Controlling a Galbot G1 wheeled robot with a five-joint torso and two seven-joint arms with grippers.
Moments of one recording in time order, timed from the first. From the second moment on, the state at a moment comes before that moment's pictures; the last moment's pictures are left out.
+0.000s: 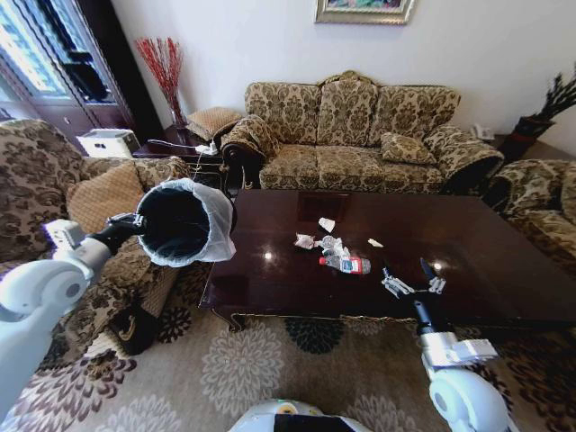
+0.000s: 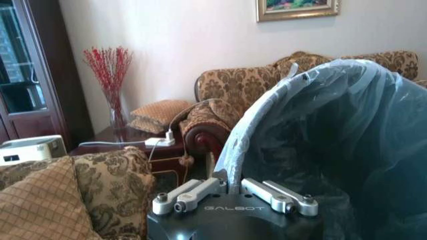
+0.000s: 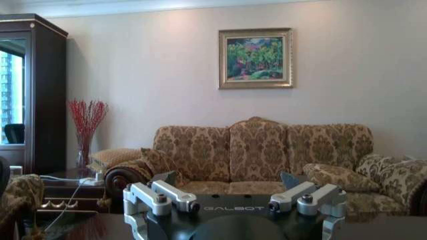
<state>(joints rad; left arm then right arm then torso) 1.42 -0.61 -1.05 -2.02 -0.93 0.37 0.03 -1.70 1.17 0.71 2.25 0.44 0.17 0.05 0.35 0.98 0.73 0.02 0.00</state>
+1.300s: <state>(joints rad) 1.42 -0.62 -1.05 -2.02 -0.93 0.37 0.03 -1.70 1.17 0.71 2.25 0.44 0.17 0.05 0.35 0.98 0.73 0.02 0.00</state>
